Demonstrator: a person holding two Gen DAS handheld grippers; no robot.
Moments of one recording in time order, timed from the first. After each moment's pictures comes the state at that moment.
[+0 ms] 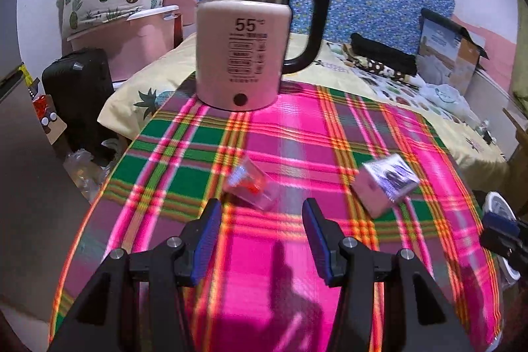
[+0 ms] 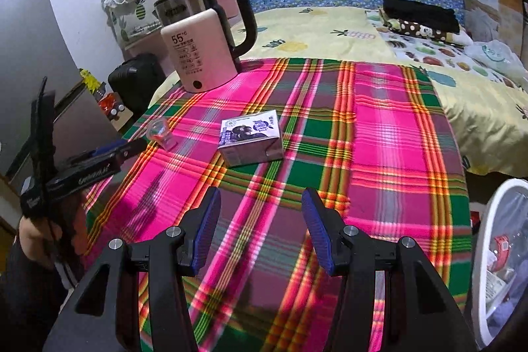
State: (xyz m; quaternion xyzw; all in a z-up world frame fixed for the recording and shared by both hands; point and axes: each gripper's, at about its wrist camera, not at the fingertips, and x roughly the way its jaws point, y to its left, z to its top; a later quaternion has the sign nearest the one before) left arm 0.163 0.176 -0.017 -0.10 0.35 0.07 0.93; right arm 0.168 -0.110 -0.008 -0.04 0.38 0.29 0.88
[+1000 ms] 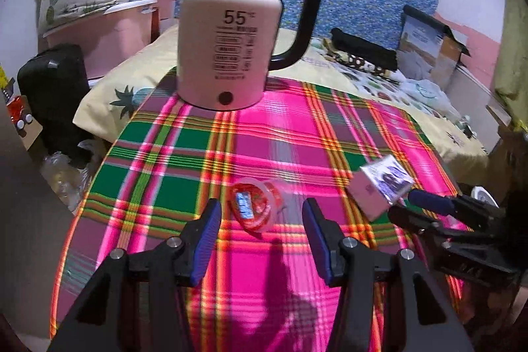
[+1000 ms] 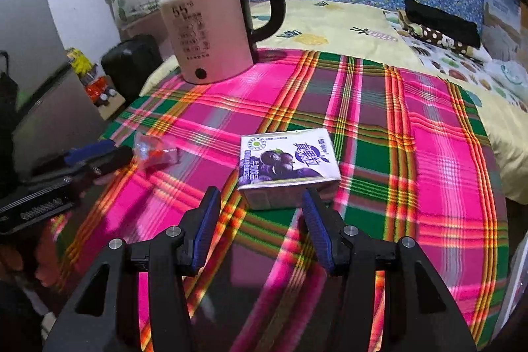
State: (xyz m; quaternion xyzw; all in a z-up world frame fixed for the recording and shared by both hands) left arm 0.175 0.191 -0.020 -0.11 0.36 0.01 0.92; right arm 0.204 -0.033 -0.035 -0.09 0.38 0.28 0.88
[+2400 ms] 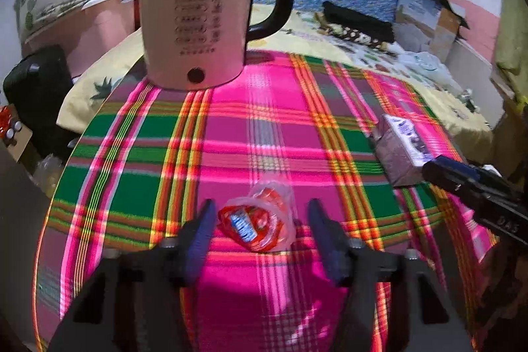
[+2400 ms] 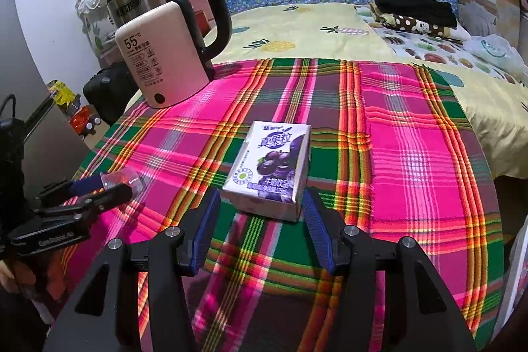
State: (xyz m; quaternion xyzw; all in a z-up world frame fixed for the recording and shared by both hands) left arm 0.200 0.162 -0.044 -0.08 0.41 0.00 0.91; right arm 0.227 -0.081 -0.032 -0.03 0.37 0.26 0.89
